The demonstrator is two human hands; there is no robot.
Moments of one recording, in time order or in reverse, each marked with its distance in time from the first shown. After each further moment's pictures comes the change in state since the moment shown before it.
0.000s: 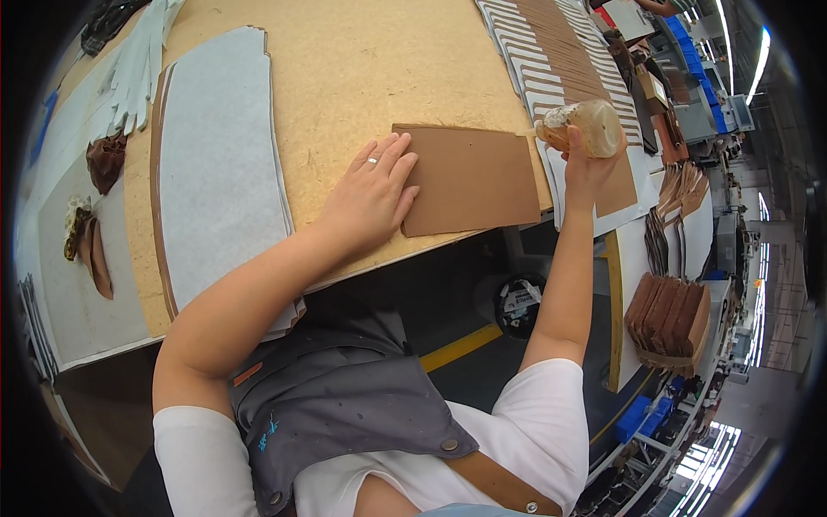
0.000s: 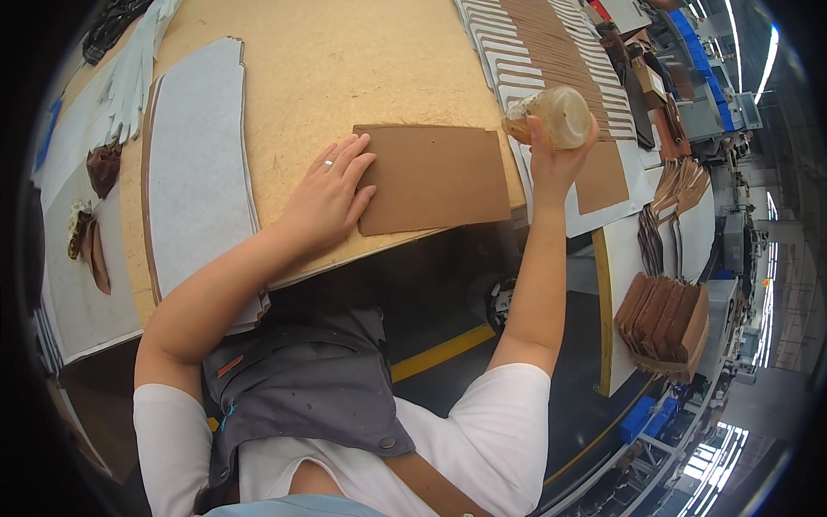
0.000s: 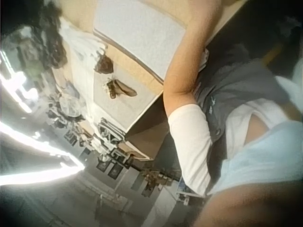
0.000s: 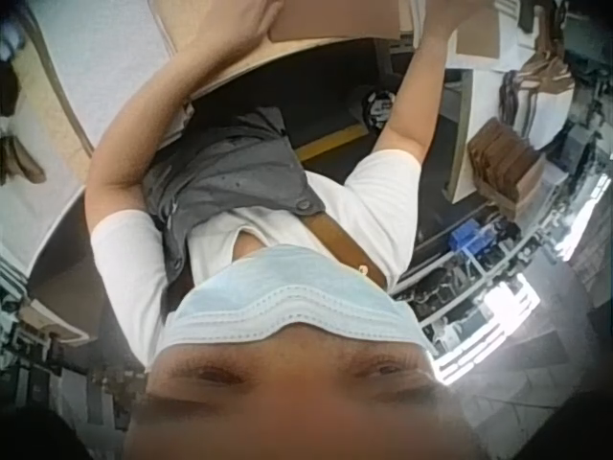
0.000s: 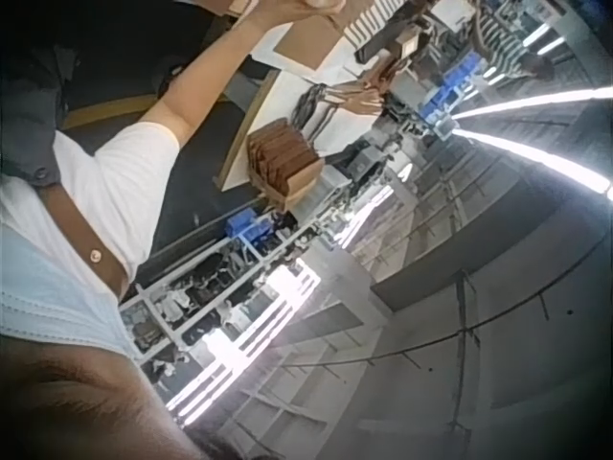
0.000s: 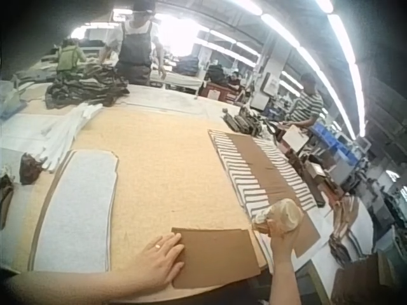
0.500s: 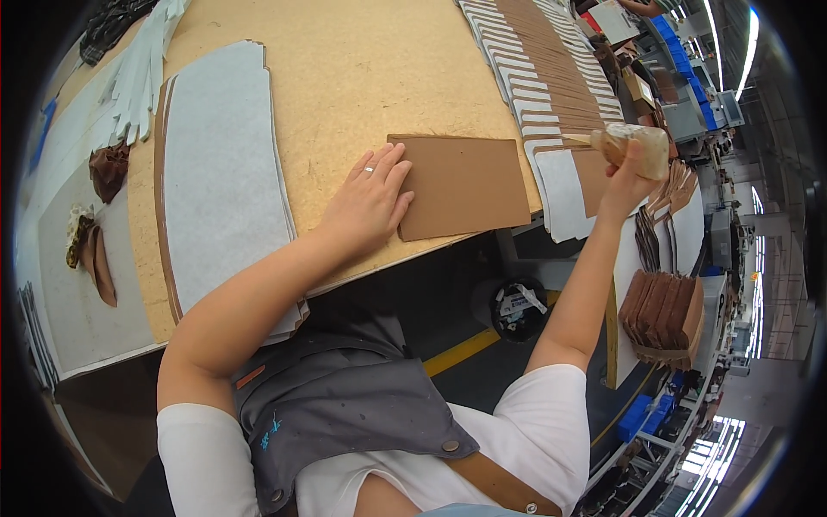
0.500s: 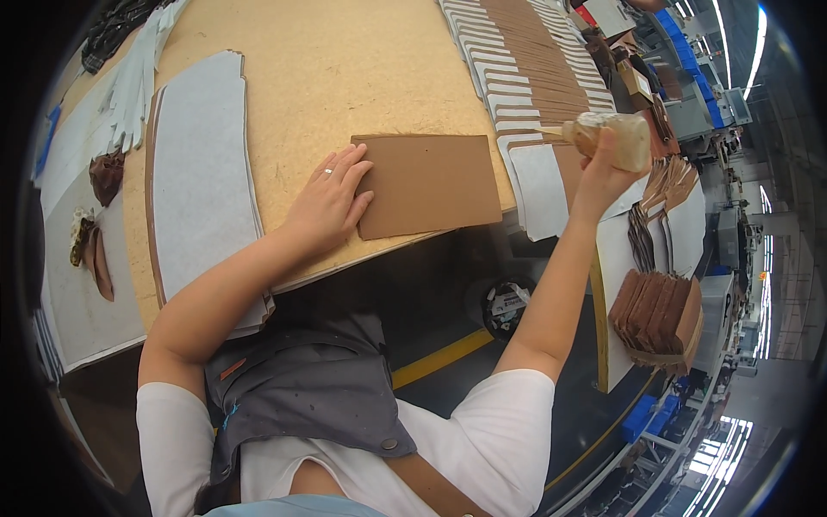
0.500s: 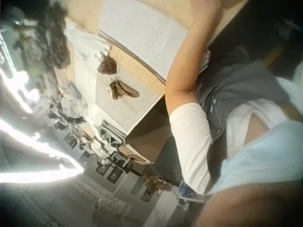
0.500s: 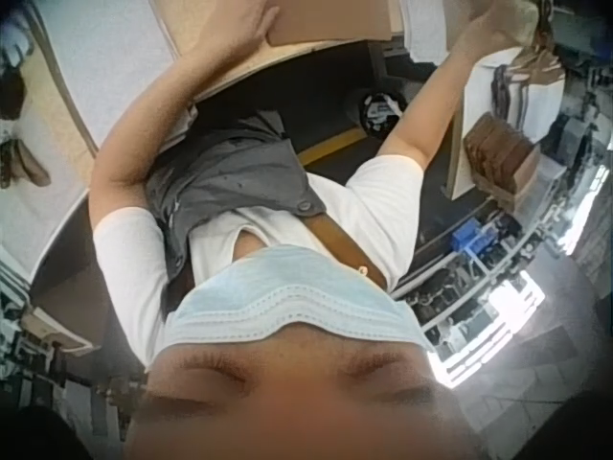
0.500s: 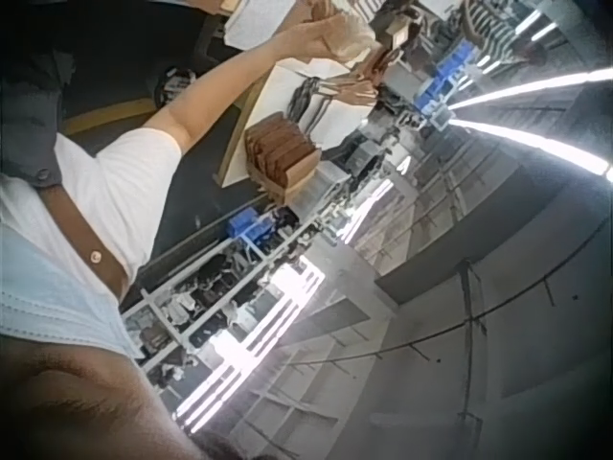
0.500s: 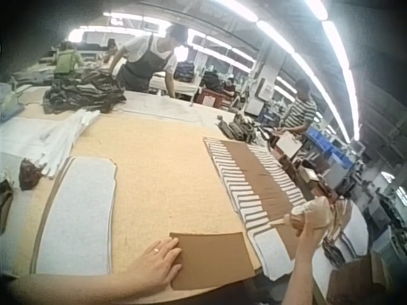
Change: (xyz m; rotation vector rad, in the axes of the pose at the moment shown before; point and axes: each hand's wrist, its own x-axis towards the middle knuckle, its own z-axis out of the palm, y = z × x) left_hand 0.000 -0.003 0.004 -0.028 0.008 -0.003; right_hand 0.037 -0.014 -0.066 0.056 0.217 0.128
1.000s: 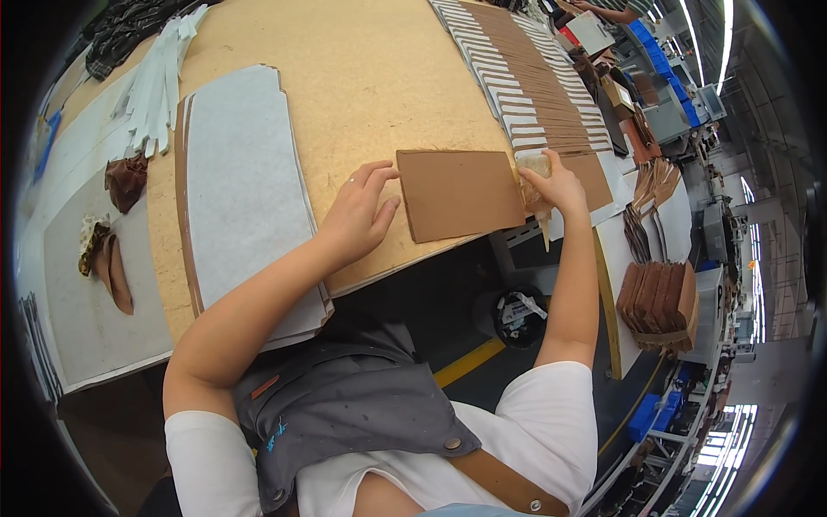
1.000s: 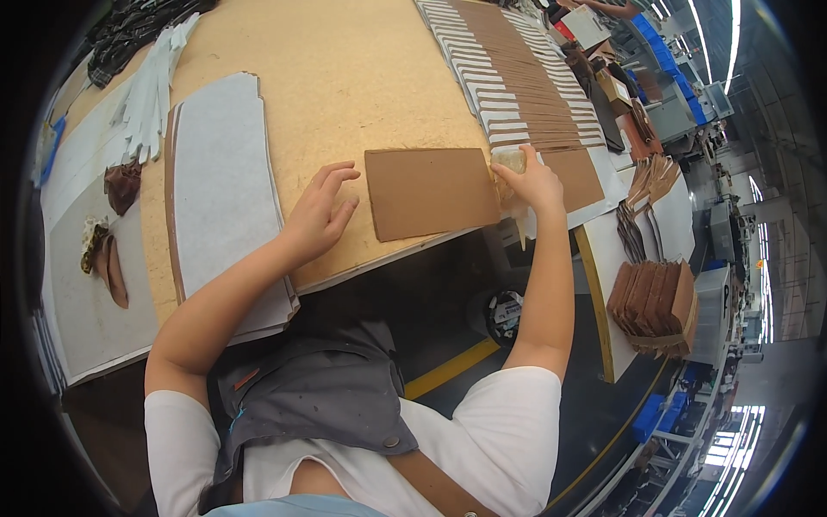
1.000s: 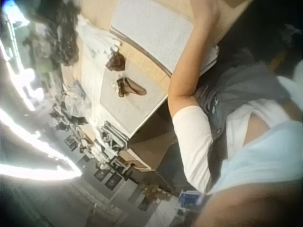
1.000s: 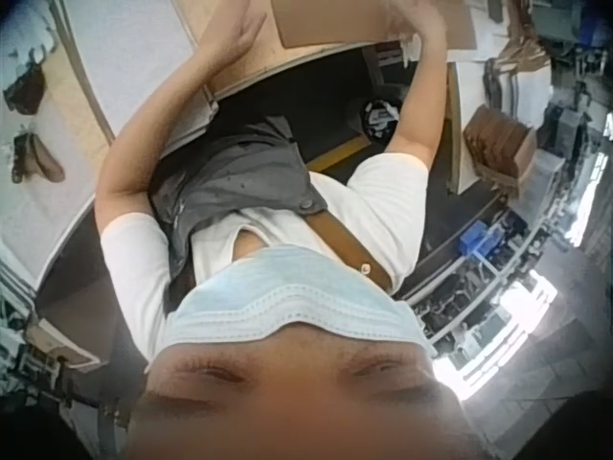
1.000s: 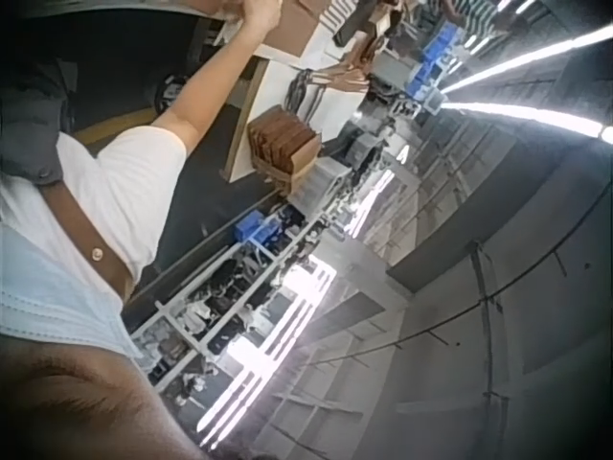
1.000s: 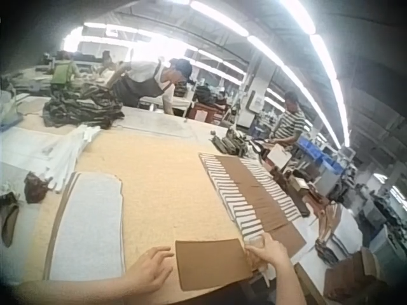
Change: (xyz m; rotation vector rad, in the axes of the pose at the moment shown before) left_hand -0.019 -0.007 -0.044 -0.449 0.090 -0.022; right_hand -0.039 -0.015 0.028 -1.067 -0.827 0.198
